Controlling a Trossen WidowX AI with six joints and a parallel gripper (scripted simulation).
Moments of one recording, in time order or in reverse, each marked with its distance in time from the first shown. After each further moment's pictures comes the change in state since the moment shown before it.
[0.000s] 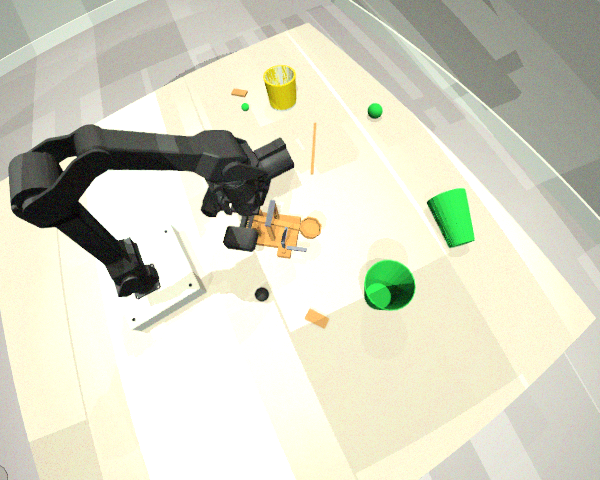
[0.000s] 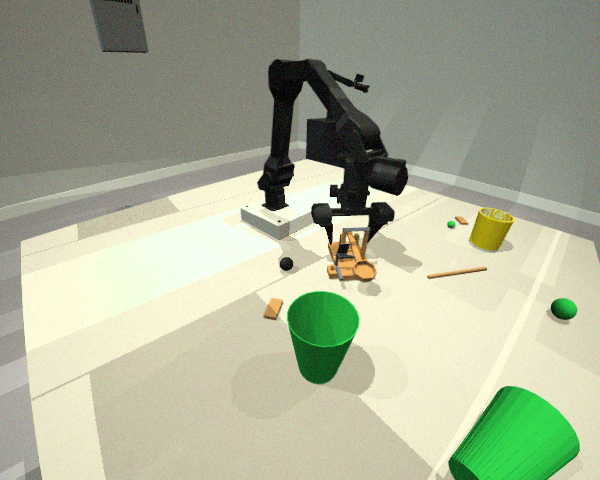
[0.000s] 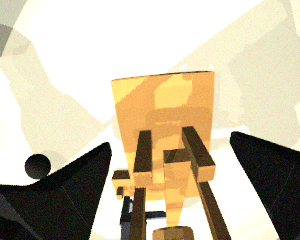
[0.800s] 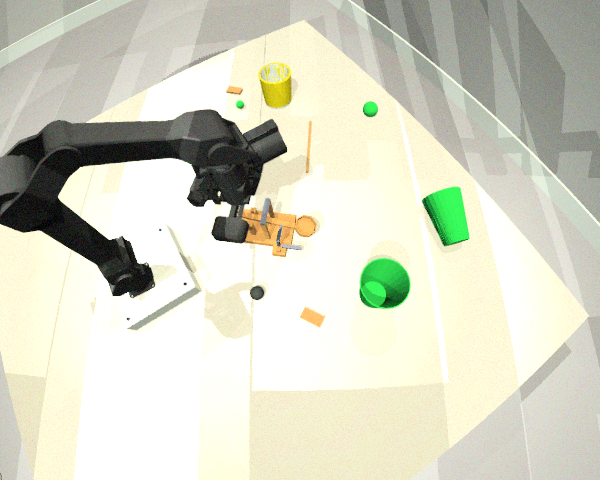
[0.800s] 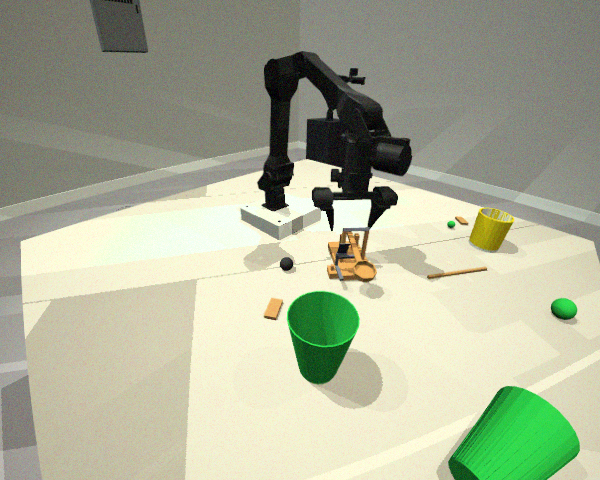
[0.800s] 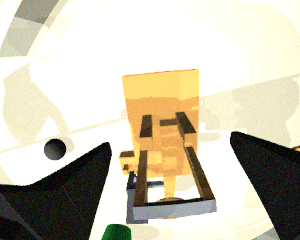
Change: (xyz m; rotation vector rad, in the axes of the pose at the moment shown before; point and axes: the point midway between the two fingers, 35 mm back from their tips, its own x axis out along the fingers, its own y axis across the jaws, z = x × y) arm -0.039 0.000 0.000 0.000 0.000 0.000
